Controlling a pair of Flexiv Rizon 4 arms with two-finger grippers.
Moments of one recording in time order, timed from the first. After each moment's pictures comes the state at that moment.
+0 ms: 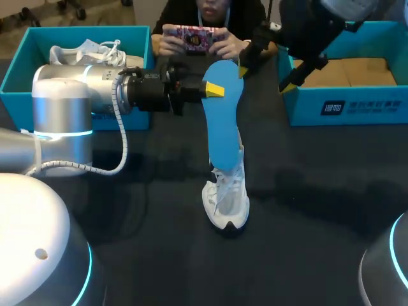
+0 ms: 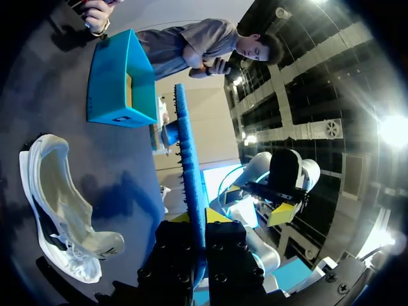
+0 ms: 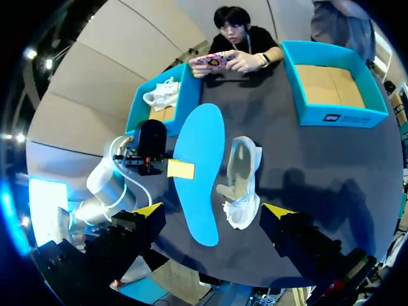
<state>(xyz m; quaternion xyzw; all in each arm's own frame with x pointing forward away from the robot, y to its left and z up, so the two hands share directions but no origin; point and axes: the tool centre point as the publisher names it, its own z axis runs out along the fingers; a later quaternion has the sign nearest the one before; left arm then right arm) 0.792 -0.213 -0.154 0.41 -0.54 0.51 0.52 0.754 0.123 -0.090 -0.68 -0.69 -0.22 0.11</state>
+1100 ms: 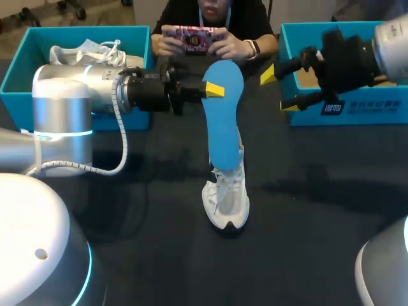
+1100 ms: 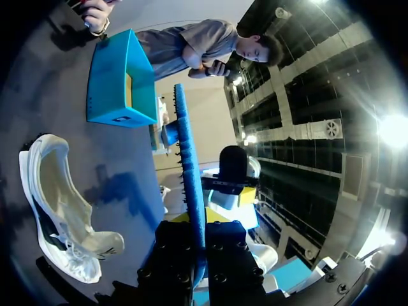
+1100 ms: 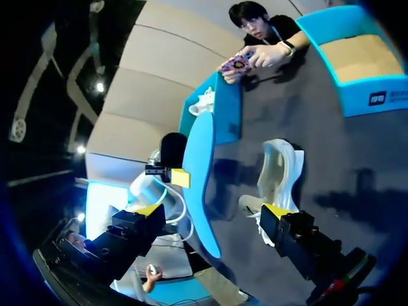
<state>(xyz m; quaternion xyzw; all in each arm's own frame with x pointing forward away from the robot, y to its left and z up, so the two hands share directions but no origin) 0.792 -0.213 -0.154 0.41 -0.54 0.51 0.52 0.769 0.095 -0.132 -0.61 -0.62 -0.41 0.28</state>
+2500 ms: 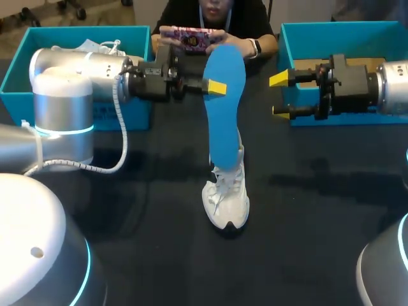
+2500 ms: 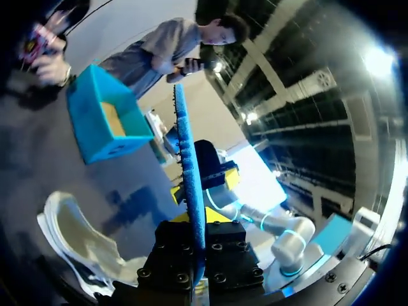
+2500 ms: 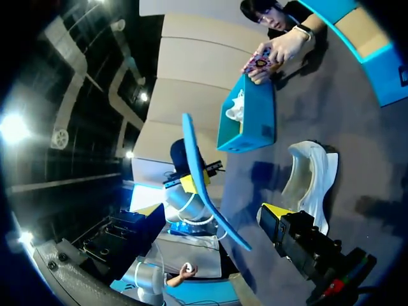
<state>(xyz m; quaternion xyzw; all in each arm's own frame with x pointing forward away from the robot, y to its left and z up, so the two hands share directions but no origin) 0.801 -0.217 -0.151 0.31 -0.65 0.58 0.39 0.785 0.091 -0.154 -0.54 -0.55 -0.51 0.38</state>
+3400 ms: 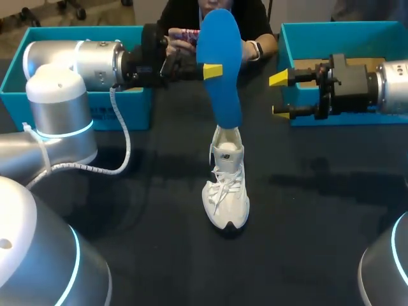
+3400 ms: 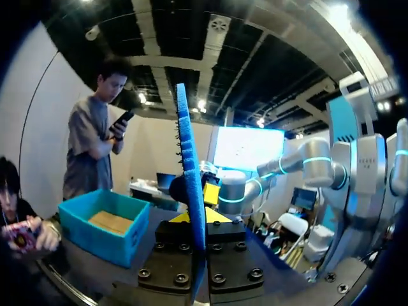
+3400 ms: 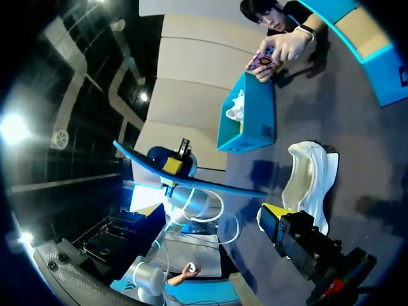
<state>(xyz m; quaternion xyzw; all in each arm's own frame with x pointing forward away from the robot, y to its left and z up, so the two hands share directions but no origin) 0.817 -0.209 -0.111 0.01 -0.68 0.72 0.10 0.785 0.091 -0.153 -0.54 -0.55 -0.51 0.38</state>
